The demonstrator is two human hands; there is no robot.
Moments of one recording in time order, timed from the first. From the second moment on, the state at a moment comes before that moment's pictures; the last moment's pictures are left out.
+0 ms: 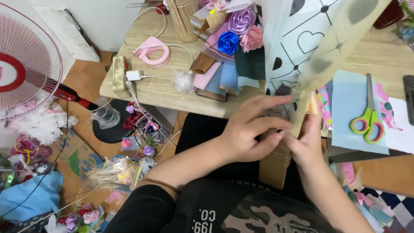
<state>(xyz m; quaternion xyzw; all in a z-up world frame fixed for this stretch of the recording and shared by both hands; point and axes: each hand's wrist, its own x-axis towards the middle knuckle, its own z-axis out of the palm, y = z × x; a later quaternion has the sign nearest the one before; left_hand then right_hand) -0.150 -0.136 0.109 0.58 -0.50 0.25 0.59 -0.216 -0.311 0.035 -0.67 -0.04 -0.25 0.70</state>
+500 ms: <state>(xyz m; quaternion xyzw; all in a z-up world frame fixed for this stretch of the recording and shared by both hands) -0.141 -0.113 0.123 0.64 -0.43 0.35 0.53 -0.228 -0.283 0.062 -0.69 -0.06 -0.24 0.67</state>
